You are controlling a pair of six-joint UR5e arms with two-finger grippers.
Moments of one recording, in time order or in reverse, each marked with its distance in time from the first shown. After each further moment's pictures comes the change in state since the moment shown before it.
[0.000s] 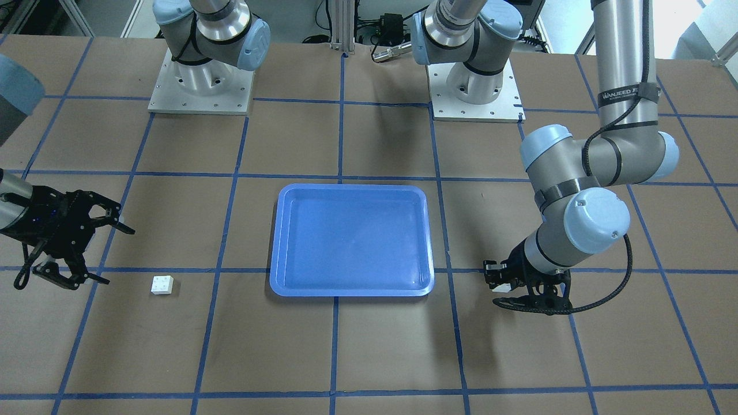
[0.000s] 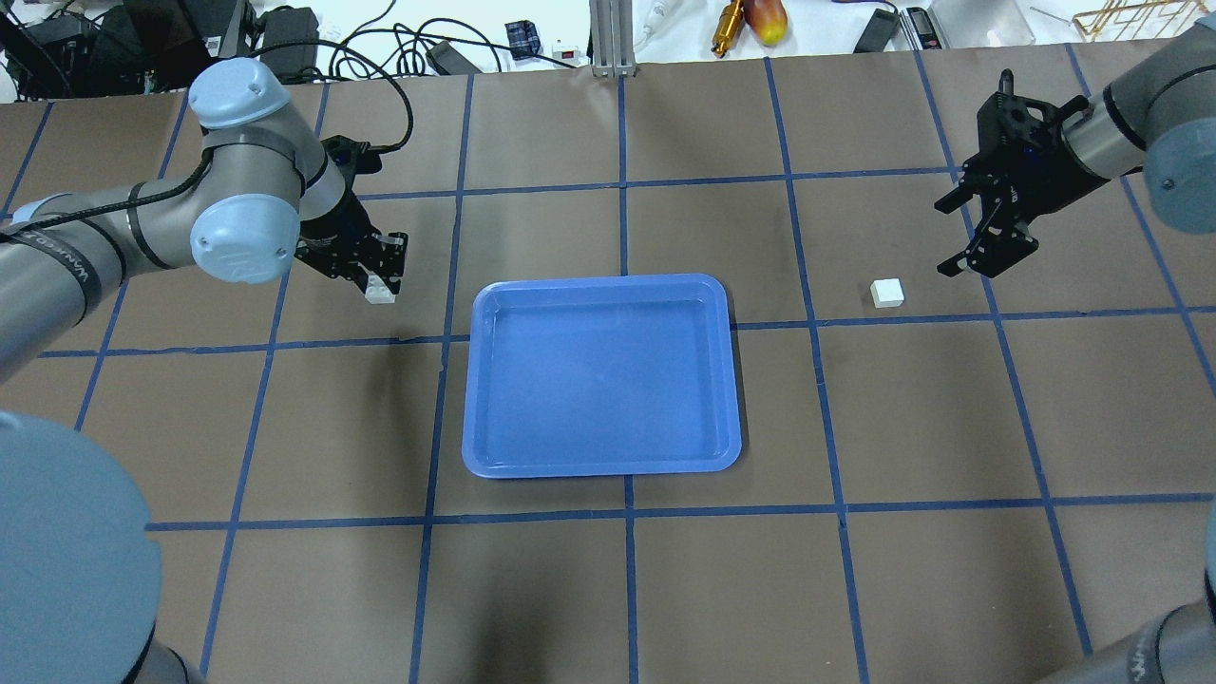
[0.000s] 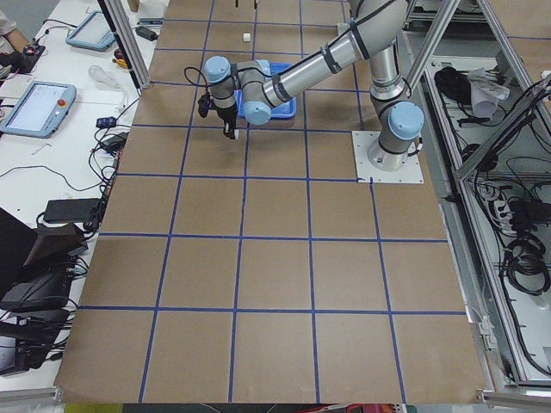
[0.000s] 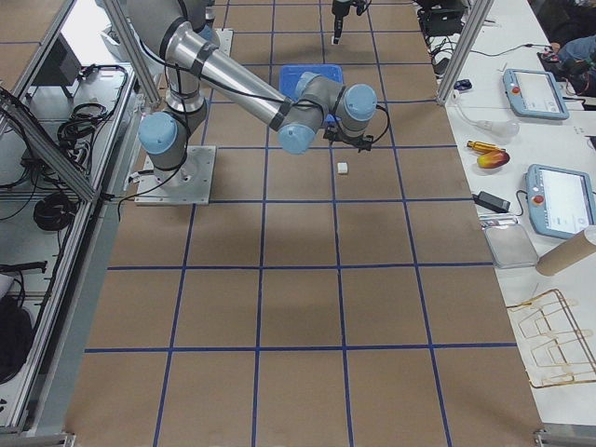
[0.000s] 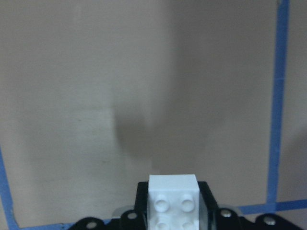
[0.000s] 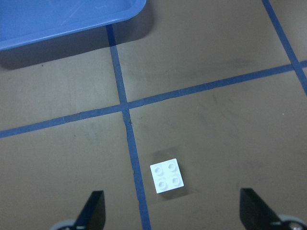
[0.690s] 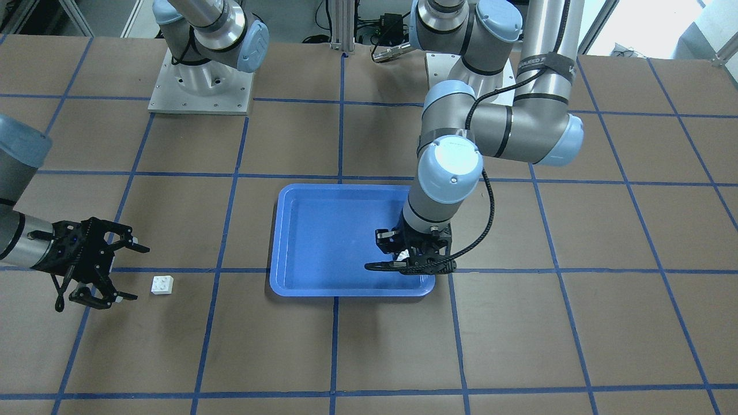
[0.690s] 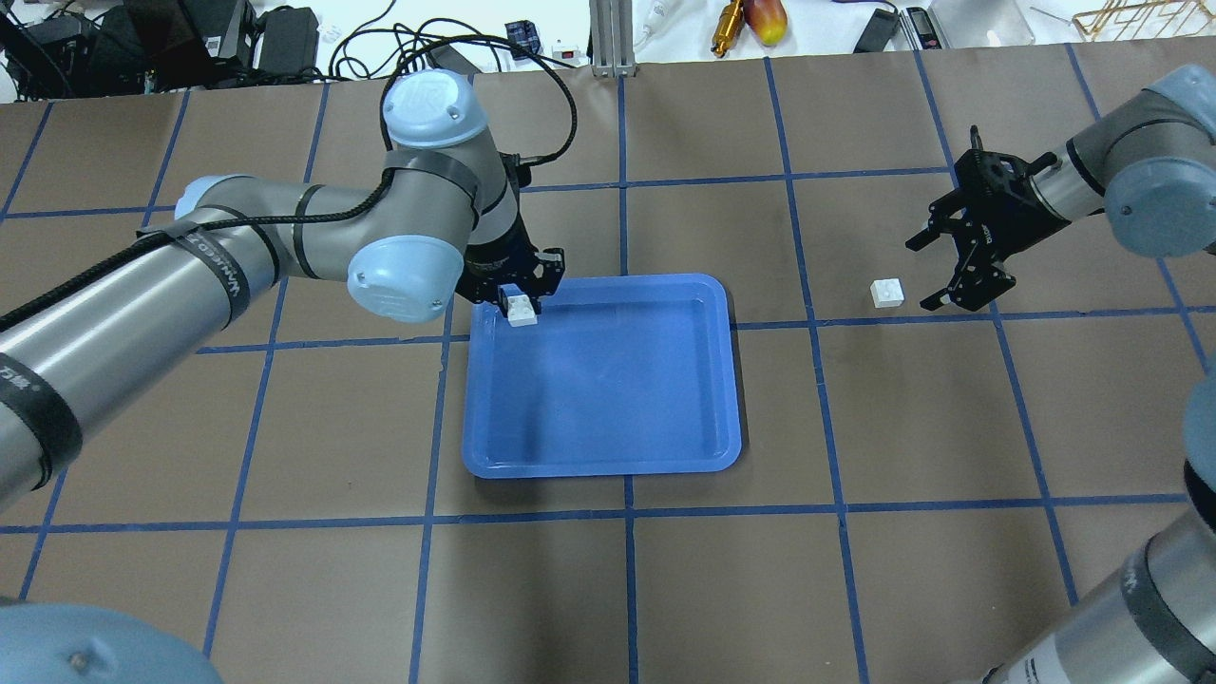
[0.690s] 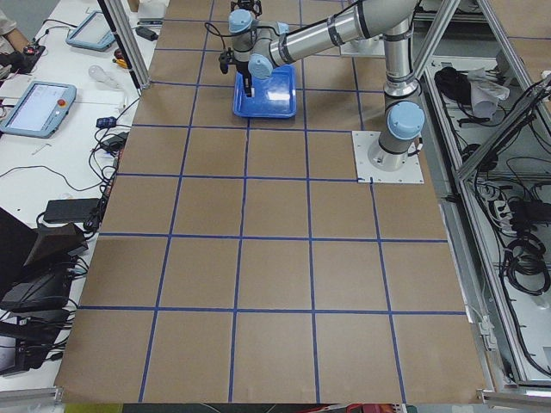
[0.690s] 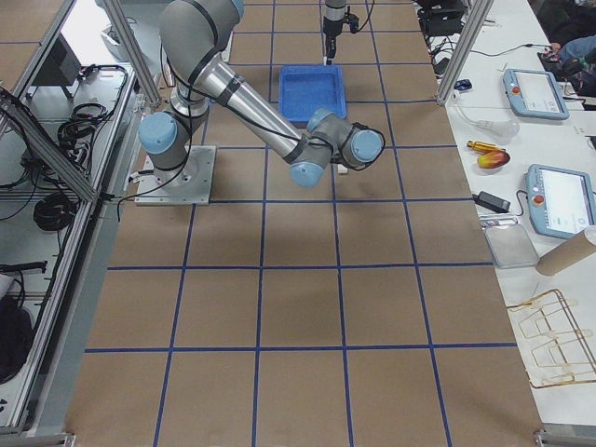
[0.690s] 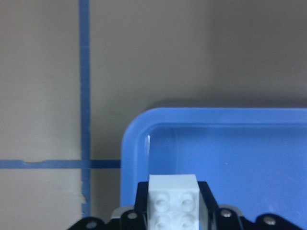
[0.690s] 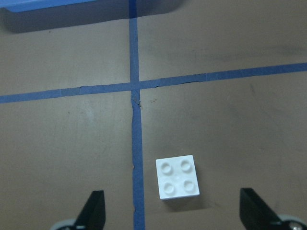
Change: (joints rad) left arm -0.324 0.023 -0.015 0.011 -0.010 -0.431; right arm -0.016 0.145 0.001 0.000 0.026 -0.162
